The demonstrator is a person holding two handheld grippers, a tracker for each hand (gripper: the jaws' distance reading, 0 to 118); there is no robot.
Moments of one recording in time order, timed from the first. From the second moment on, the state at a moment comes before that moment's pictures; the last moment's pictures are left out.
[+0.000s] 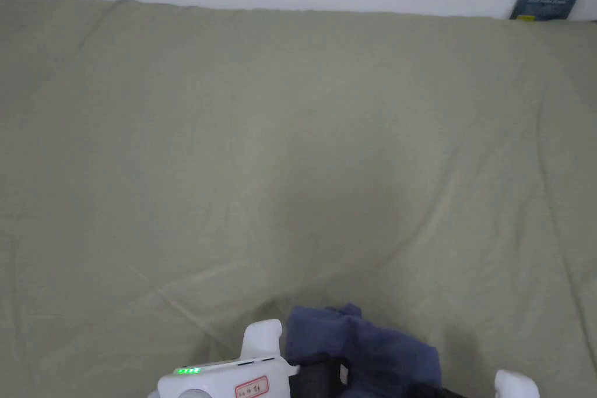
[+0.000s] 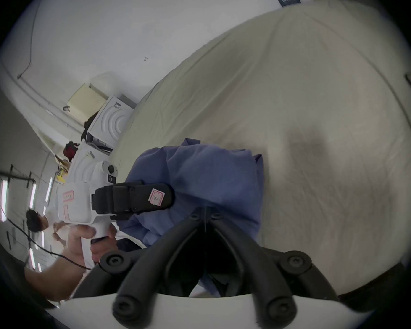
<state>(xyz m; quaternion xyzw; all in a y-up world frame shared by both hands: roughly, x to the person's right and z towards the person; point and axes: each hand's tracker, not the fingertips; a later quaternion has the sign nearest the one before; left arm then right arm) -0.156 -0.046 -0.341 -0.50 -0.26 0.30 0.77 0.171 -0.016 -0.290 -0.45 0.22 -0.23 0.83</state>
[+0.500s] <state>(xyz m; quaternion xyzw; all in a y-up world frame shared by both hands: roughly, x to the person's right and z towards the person) -0.533 0.008 -0.323 -0.52 0.00 0.18 0.84 0.145 0.028 -0.238 -0.45 0.20 -0.19 0.85</state>
